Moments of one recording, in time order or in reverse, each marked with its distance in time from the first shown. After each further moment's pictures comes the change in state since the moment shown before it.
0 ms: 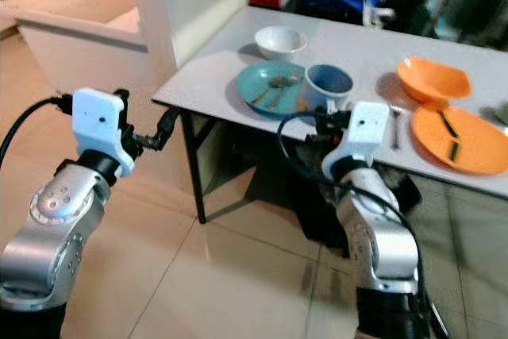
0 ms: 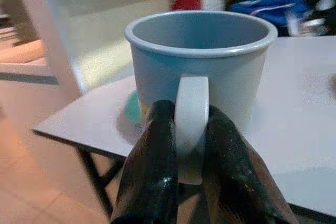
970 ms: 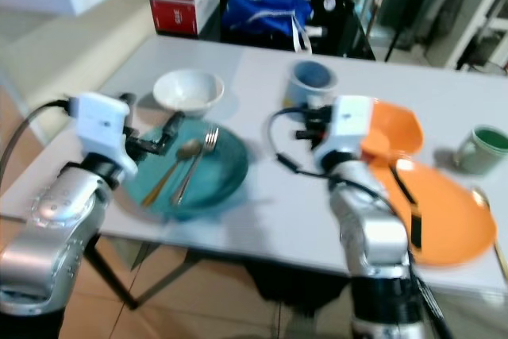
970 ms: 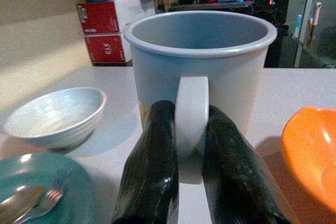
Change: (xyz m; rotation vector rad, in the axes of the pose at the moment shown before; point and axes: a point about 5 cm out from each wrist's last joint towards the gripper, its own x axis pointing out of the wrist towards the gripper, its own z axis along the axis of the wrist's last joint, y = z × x) left arm -0.001 -0.006 0.002 0.007 0.003 -0.048; right arm 0.013 -0.001 -0.003 -0.035 0.014 0.043
